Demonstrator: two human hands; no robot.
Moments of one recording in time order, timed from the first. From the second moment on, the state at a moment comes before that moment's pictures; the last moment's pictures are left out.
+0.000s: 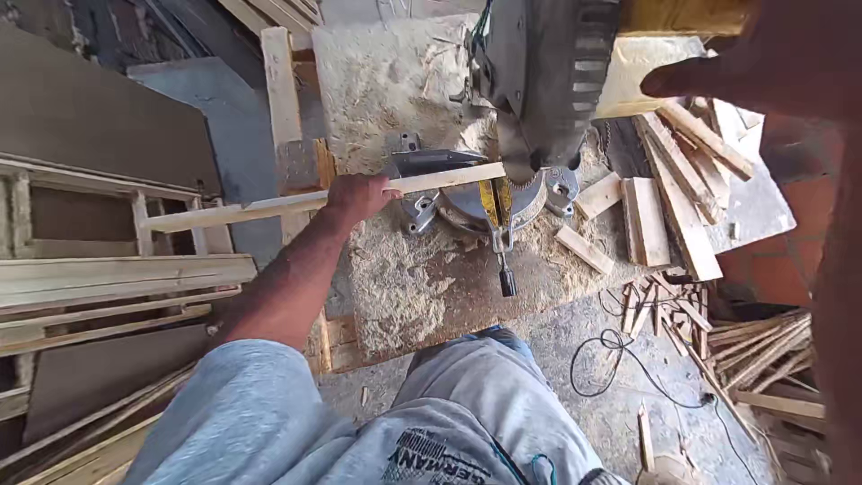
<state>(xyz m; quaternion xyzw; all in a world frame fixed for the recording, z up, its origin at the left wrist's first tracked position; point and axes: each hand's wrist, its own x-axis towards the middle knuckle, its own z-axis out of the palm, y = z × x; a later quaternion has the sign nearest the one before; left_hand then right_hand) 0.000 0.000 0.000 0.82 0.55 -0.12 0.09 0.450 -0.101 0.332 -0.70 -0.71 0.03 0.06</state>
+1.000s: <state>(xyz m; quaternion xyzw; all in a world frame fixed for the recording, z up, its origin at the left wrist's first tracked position) -0.017 0.049 -0.005 0.85 0.50 -0.11 0.13 0.416 -0.155 0.237 -0.65 -0.76 -0.04 0.02</state>
